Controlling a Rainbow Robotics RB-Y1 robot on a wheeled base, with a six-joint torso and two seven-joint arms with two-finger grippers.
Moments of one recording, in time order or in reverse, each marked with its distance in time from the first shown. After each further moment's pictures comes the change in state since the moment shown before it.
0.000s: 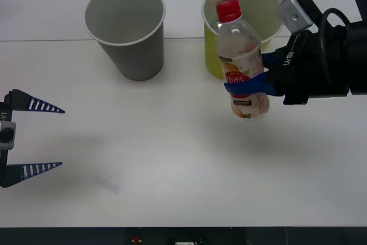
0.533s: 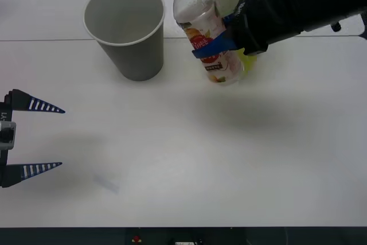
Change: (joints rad) right arm -0.501 0.082 0.301 0.354 0.012 -0.078 0.000; left arm 0.000 0.000 0.000 0.000 0.000 0.000 0.000
